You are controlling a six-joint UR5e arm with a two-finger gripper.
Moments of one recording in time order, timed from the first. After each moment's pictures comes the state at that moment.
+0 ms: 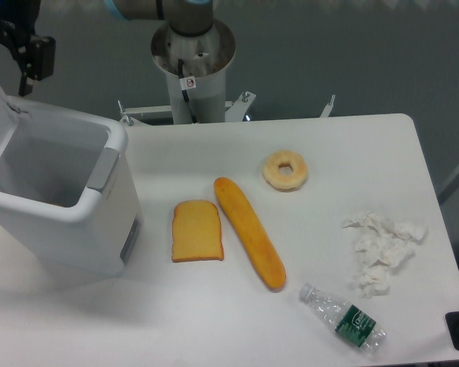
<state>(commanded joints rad) 1.98 -1.41 -1.65 -1.27 1.18 0.39</state>
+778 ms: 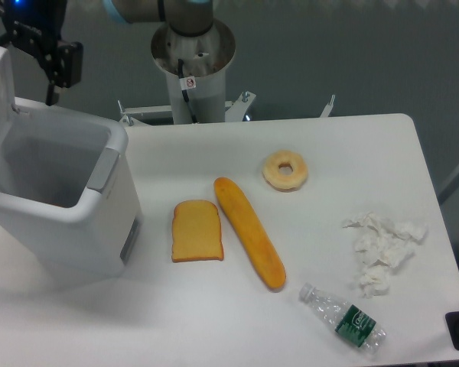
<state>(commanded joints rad) 2.13 -1.41 -1.65 -1.26 1.18 0.41</state>
